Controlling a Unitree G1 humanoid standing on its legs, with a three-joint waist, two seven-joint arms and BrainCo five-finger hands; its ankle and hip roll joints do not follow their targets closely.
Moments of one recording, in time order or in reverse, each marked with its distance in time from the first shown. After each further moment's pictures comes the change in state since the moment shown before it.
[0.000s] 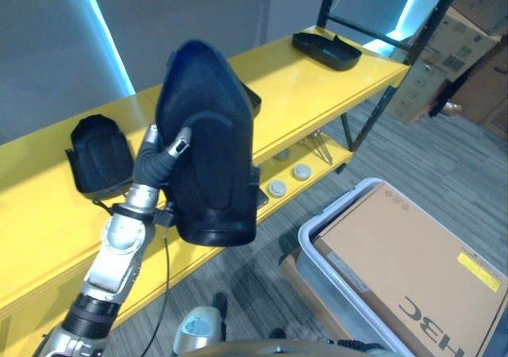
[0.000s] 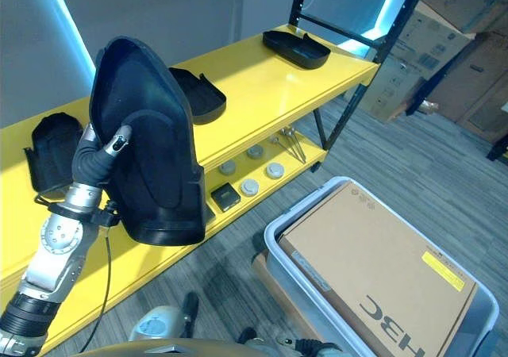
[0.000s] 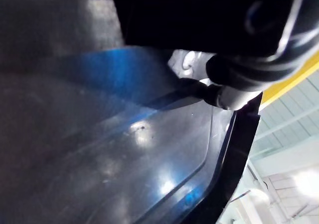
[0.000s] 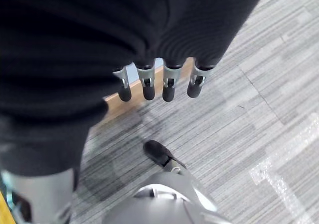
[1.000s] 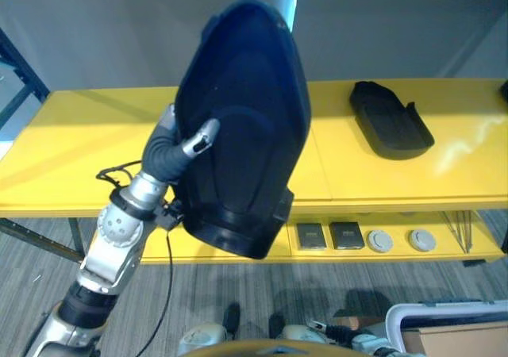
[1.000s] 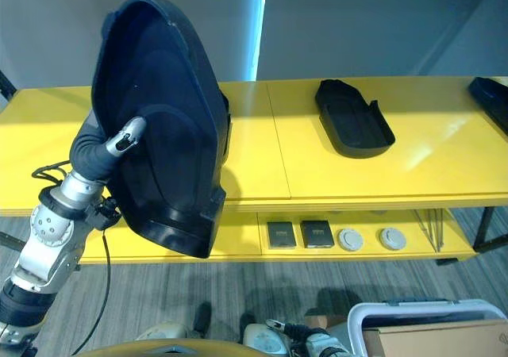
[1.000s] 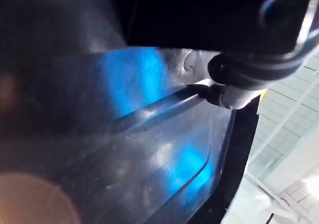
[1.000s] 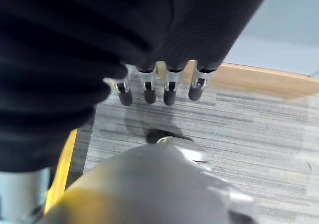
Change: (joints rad) left arm -0.083 0.040 -0.060 -0.162 -0.042 -0.016 -0.100; right arm -0.073 0.041 0.020 0.040 -0.114 -0.042 0.041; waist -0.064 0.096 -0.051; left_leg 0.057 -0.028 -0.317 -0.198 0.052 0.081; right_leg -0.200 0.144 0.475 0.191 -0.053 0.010
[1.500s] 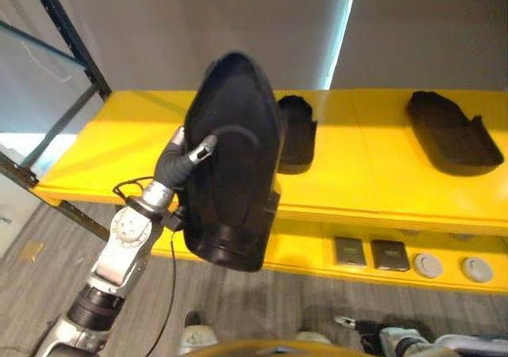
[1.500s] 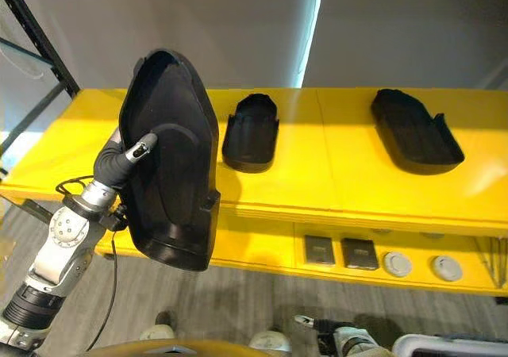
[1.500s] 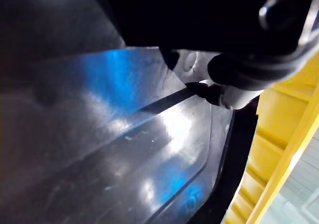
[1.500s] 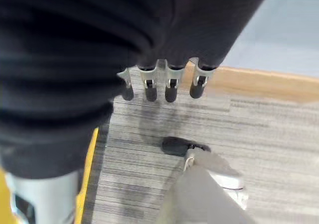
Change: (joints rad) left arm 0.035 -0.026 -0.033 0.199 -0.056 0.028 -0.038; right arm -0.034 -0.159 -0.070 0.009 0.144 0.104 -0.026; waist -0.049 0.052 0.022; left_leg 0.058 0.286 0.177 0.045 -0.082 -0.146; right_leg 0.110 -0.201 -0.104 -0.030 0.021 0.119
